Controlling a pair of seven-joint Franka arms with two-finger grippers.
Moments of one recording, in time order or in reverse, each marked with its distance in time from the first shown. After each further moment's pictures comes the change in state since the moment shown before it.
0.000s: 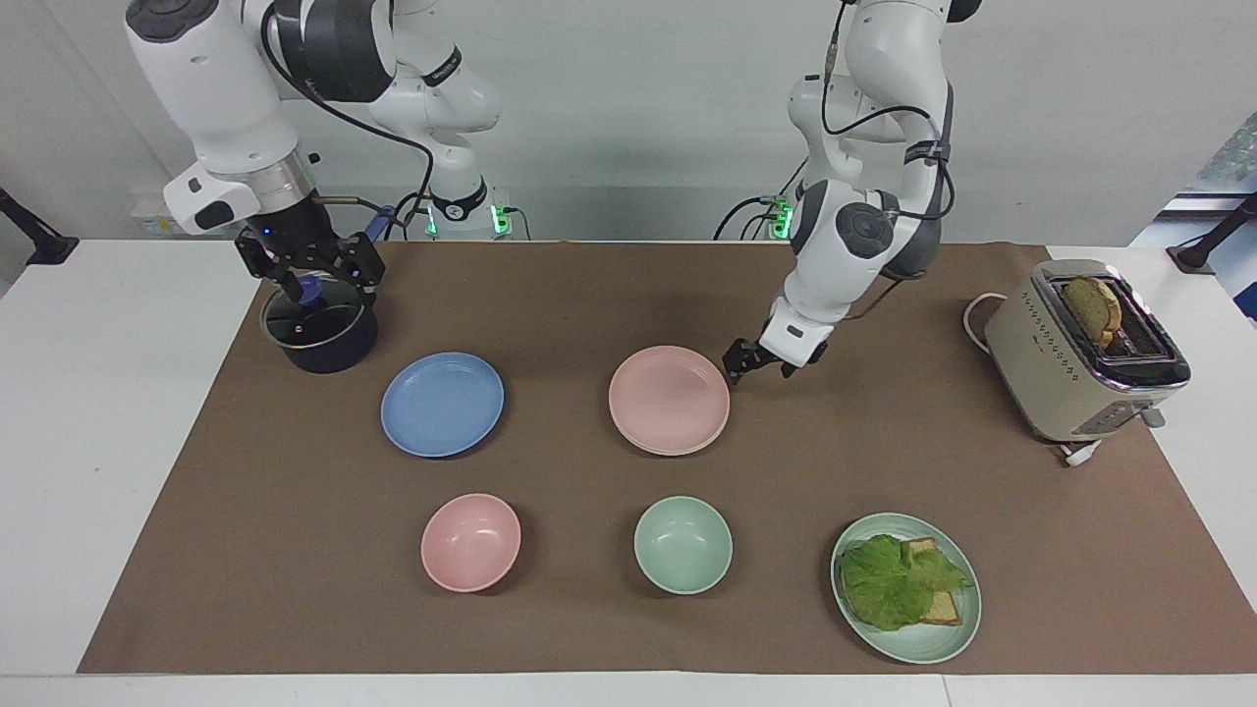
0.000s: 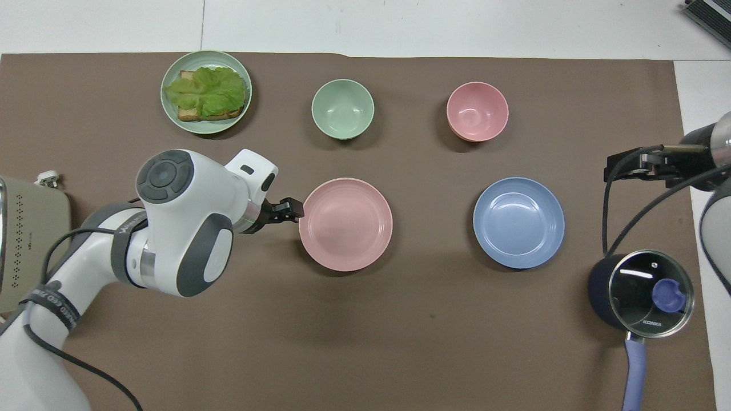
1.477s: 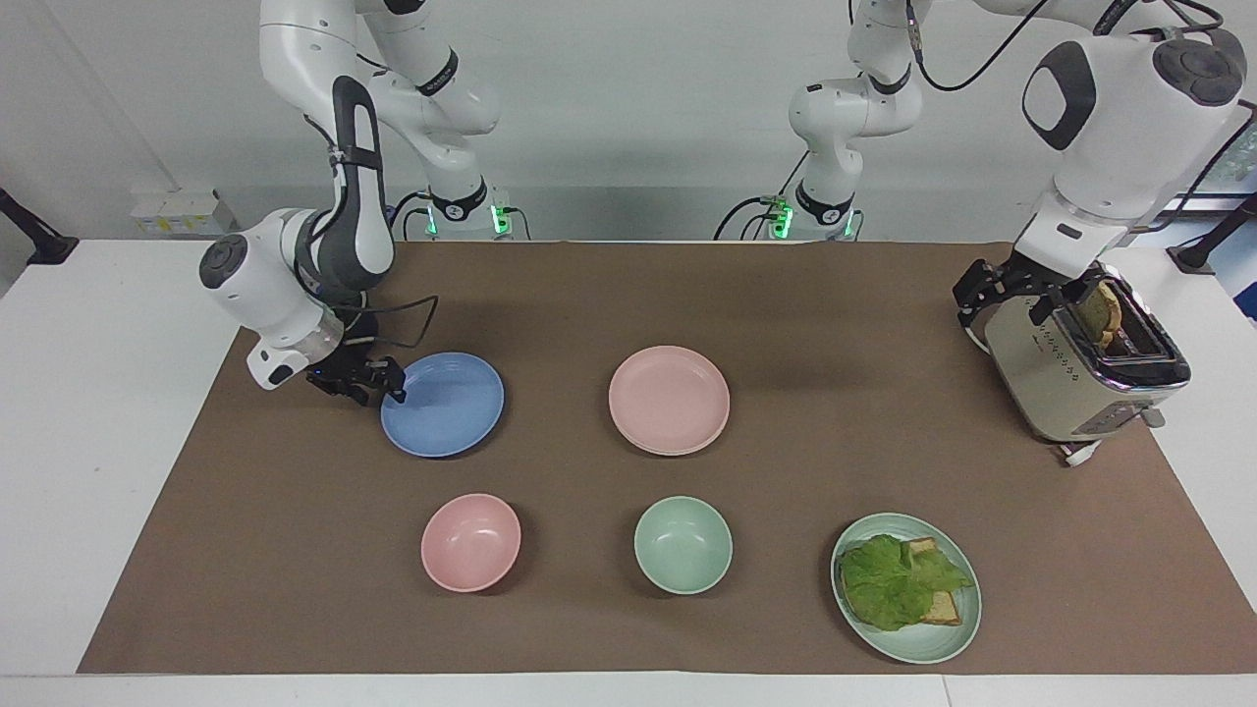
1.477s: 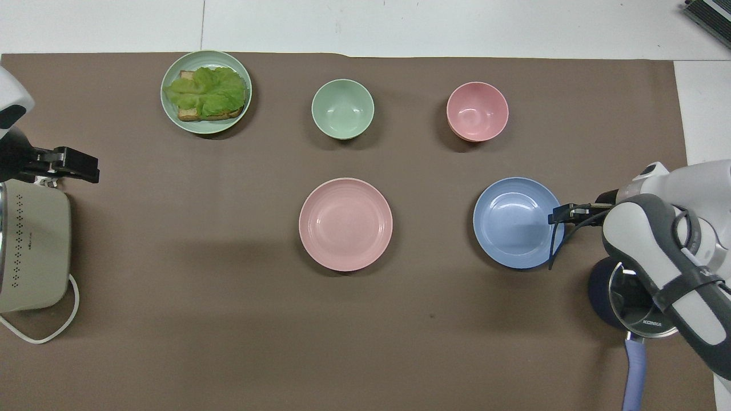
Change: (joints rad) left arm 0.325 -0.103 0.018 0.424 0.204 -0.539 0.419; right arm -0.139 0.180 0.001 -0.455 0.271 0.503 -0.335
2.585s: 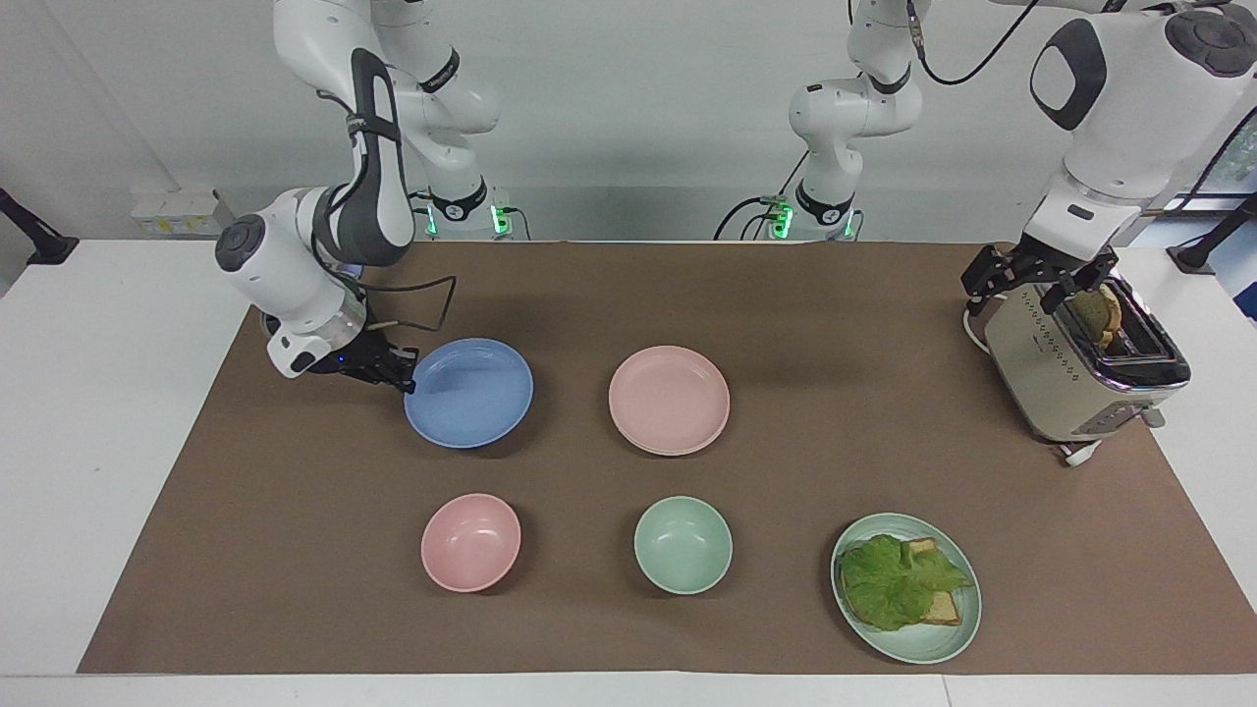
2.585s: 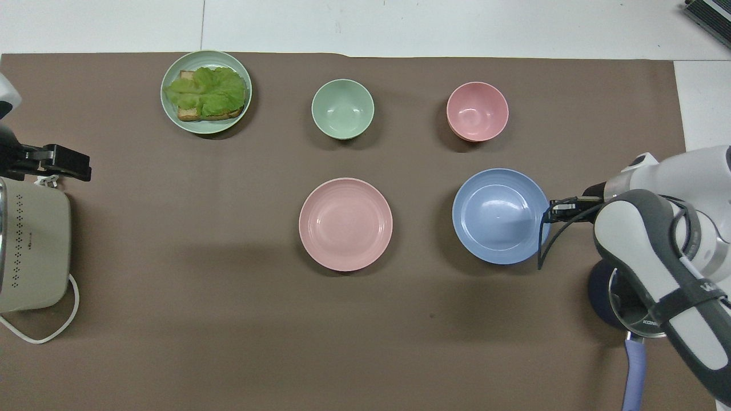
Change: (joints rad) left arm 0.000 -0.007 -0.003 0.013 0.003 -0.012 0.001; right arm 0.130 -0.093 0.016 0.062 0.014 -0.118 0.180
